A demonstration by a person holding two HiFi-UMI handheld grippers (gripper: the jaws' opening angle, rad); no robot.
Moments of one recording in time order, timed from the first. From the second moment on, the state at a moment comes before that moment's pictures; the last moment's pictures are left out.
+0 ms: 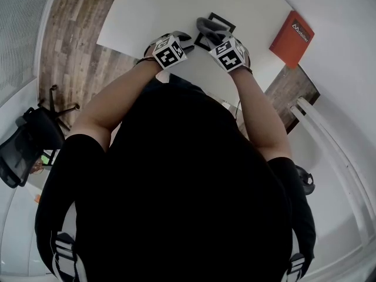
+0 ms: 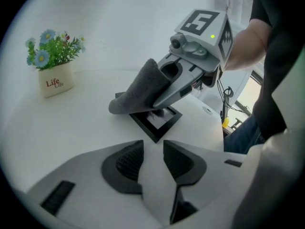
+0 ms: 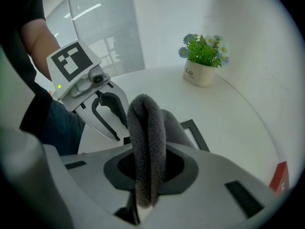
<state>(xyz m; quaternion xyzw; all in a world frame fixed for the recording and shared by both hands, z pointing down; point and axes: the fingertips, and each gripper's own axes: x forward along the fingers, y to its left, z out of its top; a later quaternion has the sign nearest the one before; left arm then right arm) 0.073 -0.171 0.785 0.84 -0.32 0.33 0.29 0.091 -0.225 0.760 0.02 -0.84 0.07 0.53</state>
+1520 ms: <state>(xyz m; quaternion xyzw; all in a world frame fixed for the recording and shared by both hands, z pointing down) 0.074 -0.172 0.785 0.84 -0.33 0.32 0.27 0.119 -0.201 0.714 -0.02 -0.84 0.10 0.54</state>
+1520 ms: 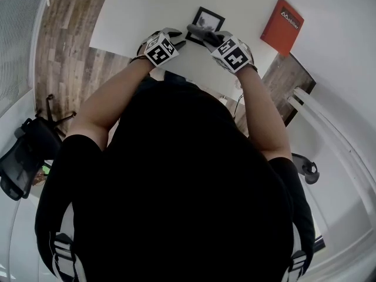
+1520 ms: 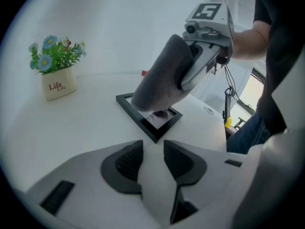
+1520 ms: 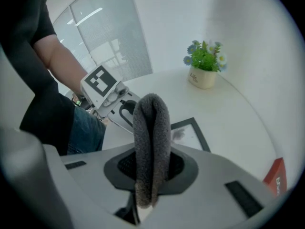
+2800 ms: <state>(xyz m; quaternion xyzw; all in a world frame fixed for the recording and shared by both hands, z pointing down) 0.070 -0.172 0.787 0.84 -0.34 0.32 0.26 0.143 -0.314 0.735 0.11 -0.81 -0.03 0.57</state>
